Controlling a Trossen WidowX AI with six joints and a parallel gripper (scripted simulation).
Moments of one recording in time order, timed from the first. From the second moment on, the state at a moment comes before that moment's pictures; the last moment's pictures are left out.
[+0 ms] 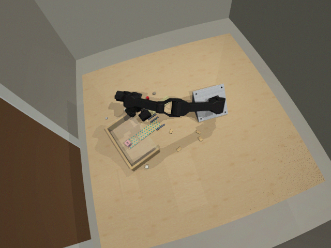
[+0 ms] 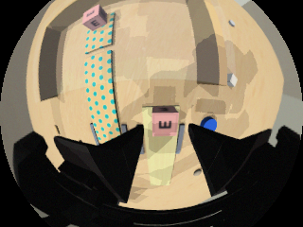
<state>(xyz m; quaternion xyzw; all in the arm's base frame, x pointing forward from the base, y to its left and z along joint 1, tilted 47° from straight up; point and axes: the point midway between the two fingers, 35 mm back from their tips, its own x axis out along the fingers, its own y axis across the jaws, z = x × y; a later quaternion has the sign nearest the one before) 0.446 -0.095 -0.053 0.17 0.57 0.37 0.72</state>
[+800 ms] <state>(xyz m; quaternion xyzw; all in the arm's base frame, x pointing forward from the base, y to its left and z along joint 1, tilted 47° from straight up) 0.448 -0.072 -0.072 0.17 0.57 0.37 0.72</state>
